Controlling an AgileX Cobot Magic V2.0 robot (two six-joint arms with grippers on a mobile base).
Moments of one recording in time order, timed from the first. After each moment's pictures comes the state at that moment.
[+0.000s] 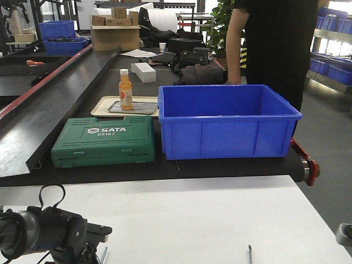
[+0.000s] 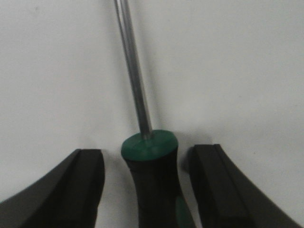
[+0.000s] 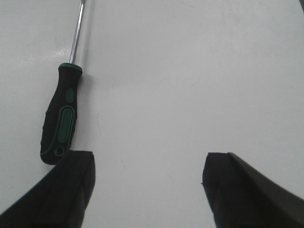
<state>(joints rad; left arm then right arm) -0.36 2.07 -1.24 -0.01 0.71 -0.13 0.02 1.25 -0.64 0.06 0.51 0.14</state>
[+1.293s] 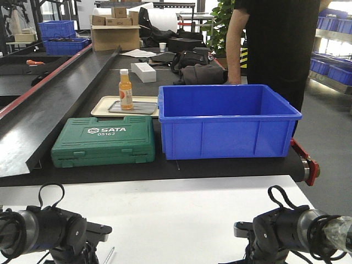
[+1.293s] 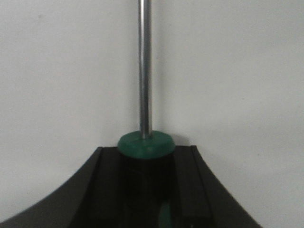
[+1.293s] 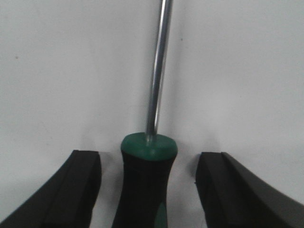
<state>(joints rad) -0.36 2.07 -1.25 -0.01 0.70 -0.11 0.30 2.05 -1.23 -0.09 0.68 0.49</state>
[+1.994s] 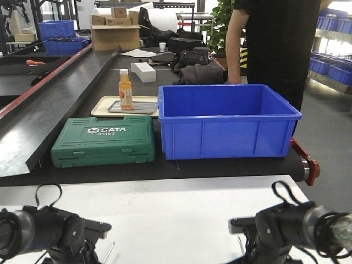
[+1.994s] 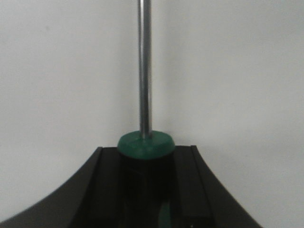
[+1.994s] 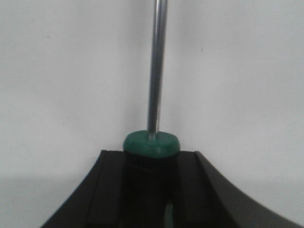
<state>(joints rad) -0.36 2.01 -1.23 0.00 0.66 -0.12 0.30 1.98 -1.22 -0.09 0.67 0.29</state>
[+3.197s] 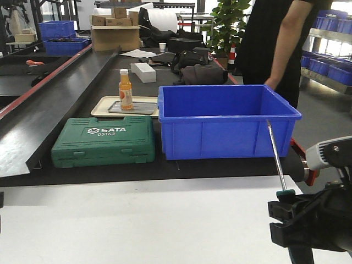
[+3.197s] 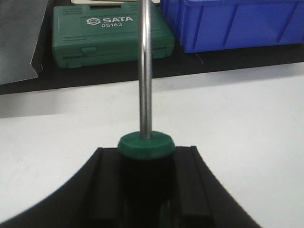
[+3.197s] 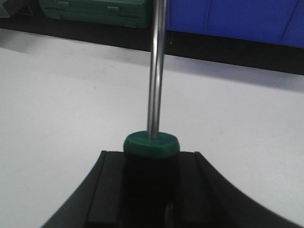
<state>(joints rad) -0.35 0.86 -0.86 0.31 0.55 -0.43 0.37 1.04 -0.90 0.00 0.47 0.07</state>
